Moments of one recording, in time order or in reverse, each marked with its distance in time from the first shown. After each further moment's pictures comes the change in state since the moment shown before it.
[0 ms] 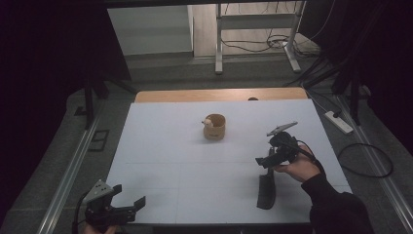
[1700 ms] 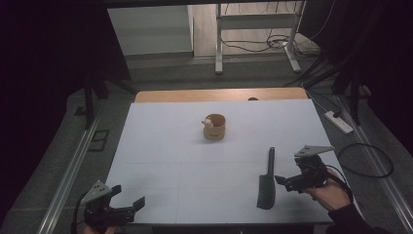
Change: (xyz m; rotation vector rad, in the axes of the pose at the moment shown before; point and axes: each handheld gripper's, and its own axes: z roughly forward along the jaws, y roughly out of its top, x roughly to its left) left arm 0.001 -0.001 -0.002 -0.012 -0.009 -0.007; right arm 0.007 -0.074 -0.055 -0.139 0.024 0.038
